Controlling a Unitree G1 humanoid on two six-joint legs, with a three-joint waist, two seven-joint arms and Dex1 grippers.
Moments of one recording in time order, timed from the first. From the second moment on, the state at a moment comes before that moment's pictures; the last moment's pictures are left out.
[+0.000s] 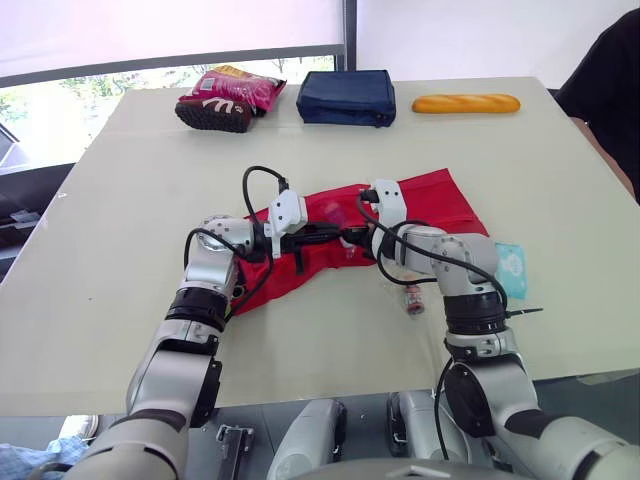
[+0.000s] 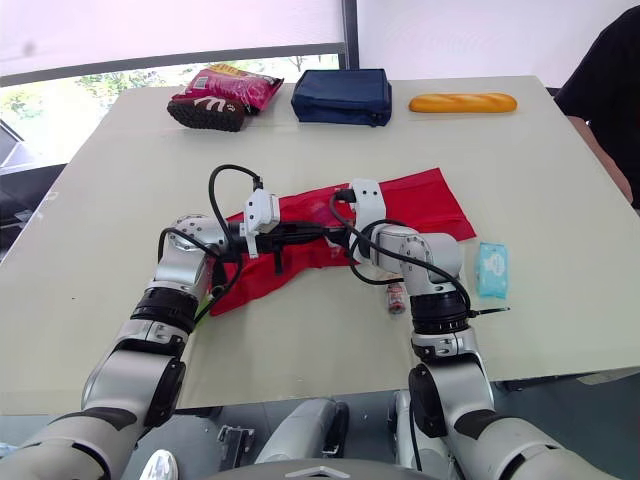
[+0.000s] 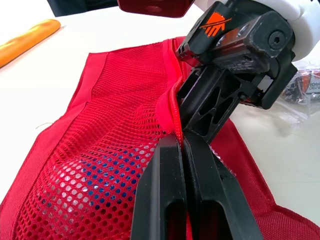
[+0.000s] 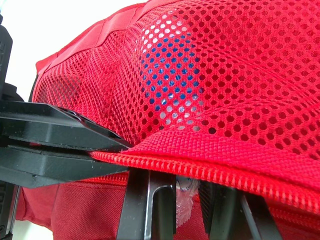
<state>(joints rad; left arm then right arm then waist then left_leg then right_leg) -0.71 0.45 -0.08 0.63 -0.18 -0.22 -1.28 -0.76 0.14 -0.05 0.09 0.39 1.21 0.11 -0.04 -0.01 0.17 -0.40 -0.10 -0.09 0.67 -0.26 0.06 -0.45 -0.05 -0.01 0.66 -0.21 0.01</state>
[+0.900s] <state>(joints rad) -0.73 0.45 -0.06 0.67 -0.16 -0.25 -1.31 -0.70 -0.17 0.24 -0.17 0.42 1.12 0.45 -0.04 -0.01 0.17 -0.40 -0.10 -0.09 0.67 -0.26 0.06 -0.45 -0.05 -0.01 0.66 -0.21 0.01</state>
